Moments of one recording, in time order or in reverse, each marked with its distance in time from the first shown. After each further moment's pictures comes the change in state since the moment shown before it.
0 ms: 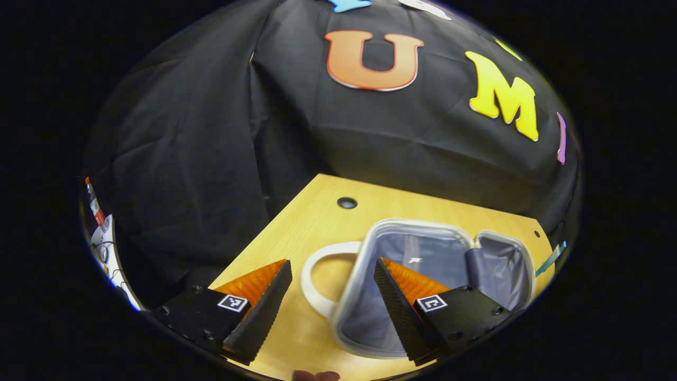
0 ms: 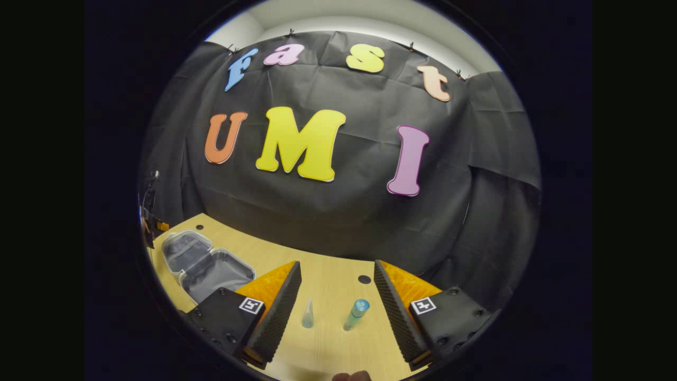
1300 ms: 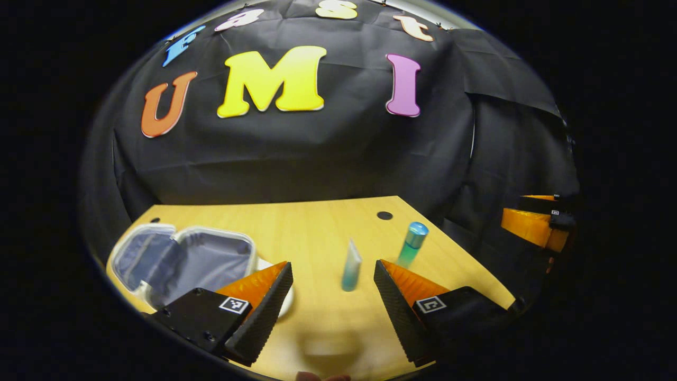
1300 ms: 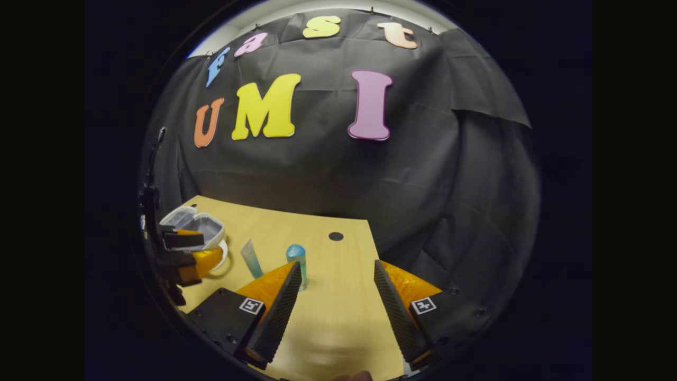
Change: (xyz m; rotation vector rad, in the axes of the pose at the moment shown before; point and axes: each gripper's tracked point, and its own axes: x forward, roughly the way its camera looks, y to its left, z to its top) left arm -0.135 -0.549 -0.119 0.228 -0.023 -0.456; right arm 0.015 -0.160 -0.133 0.069 0.201 0.049
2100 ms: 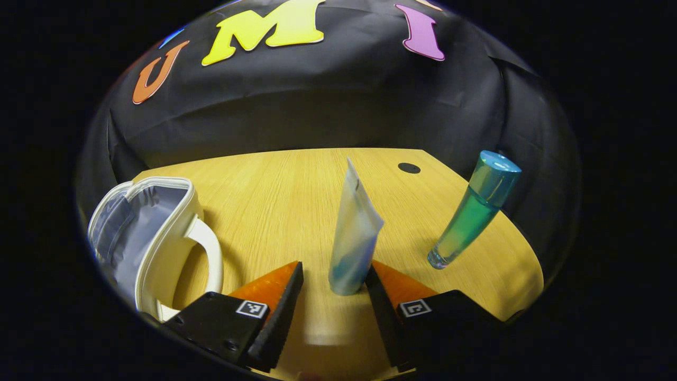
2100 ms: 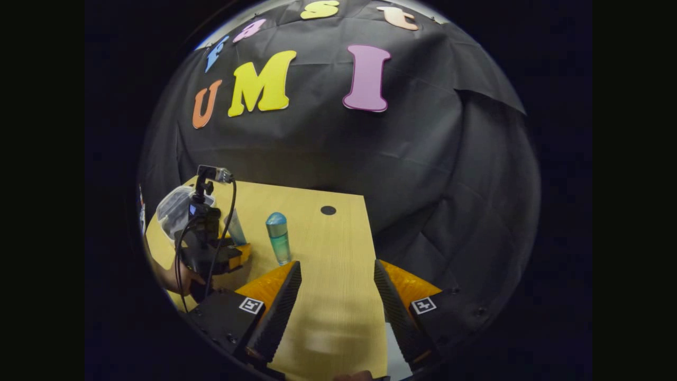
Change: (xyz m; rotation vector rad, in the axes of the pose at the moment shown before) left arm 0.130 0.014 -0.083 -0.006 0.178 0.094; right arm 0.013 -0.028 -0.037 -0.011 0.116 0.012
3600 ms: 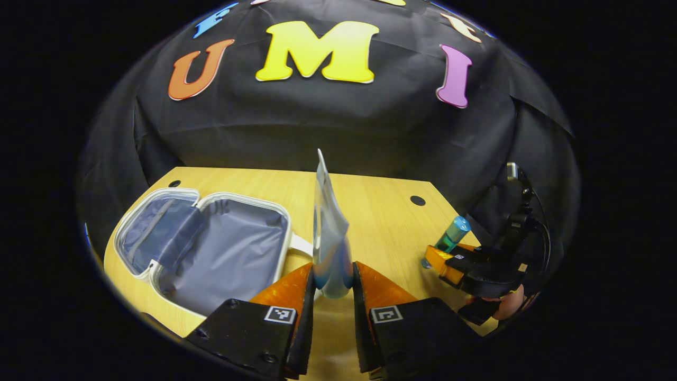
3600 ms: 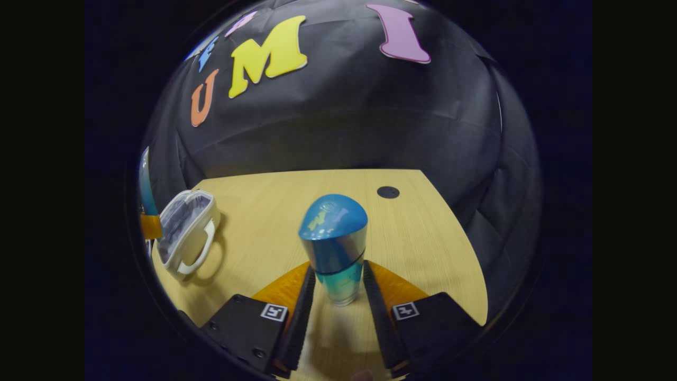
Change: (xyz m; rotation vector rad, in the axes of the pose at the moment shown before) left arm -0.153 0.100 0.056 -0.145 -0.027 0.050; right arm 0.182 0.135 -0.037 0.127 0.078 0.151
